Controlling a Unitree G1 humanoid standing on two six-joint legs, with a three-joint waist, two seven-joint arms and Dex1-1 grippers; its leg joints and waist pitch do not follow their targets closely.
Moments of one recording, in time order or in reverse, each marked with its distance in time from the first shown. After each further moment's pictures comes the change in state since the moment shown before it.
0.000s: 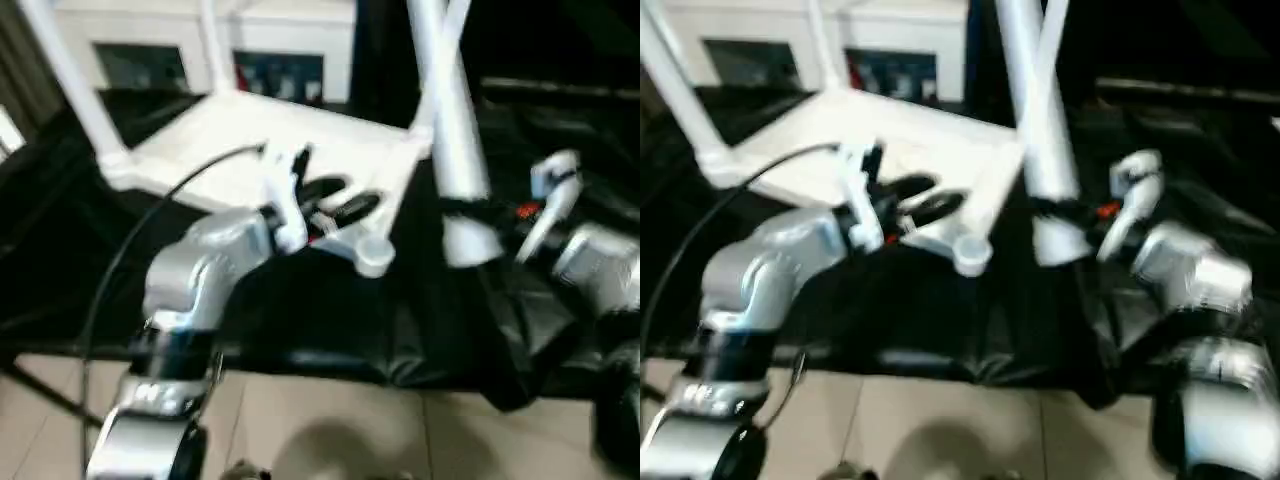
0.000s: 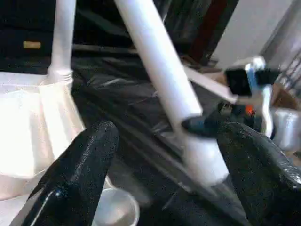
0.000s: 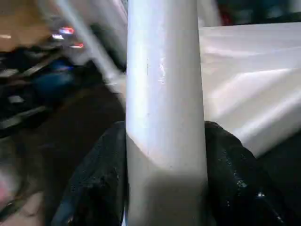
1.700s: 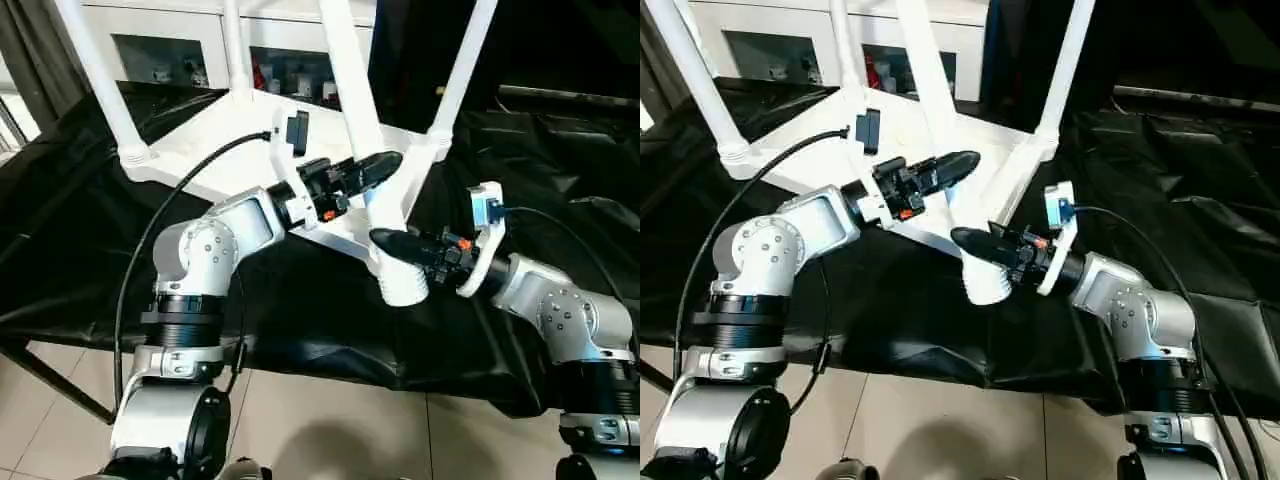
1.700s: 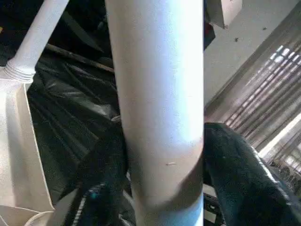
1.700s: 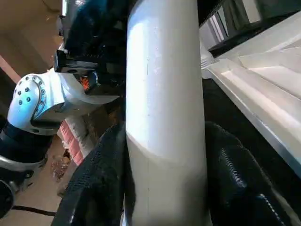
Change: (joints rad) left arm -0.107 -0.064 0.153 0.130 -0.227 0.142 0.027; right arm 0.178 0.144 0.126 -0.438 0.179 0.196 -0.051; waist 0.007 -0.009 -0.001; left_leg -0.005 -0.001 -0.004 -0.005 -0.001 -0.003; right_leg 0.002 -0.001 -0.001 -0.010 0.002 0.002
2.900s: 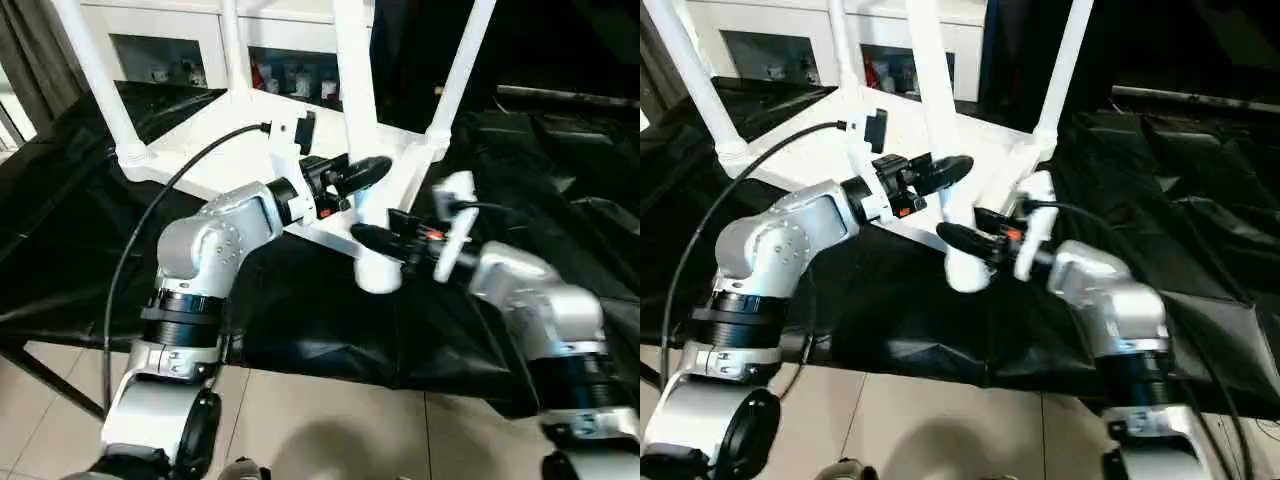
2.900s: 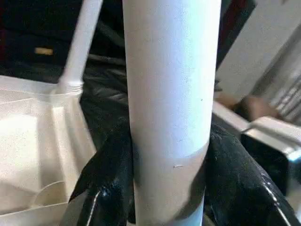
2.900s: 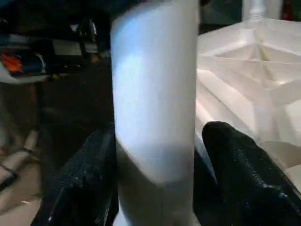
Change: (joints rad) left arm -0.003 0.058 -0.141 0.002 0.184 -0.161 0.047; right arm -0.037 0.057 0.148 -0.031 -0.258 -0.216 -0.298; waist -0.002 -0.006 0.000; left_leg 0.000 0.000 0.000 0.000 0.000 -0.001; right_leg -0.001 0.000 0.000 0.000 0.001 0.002
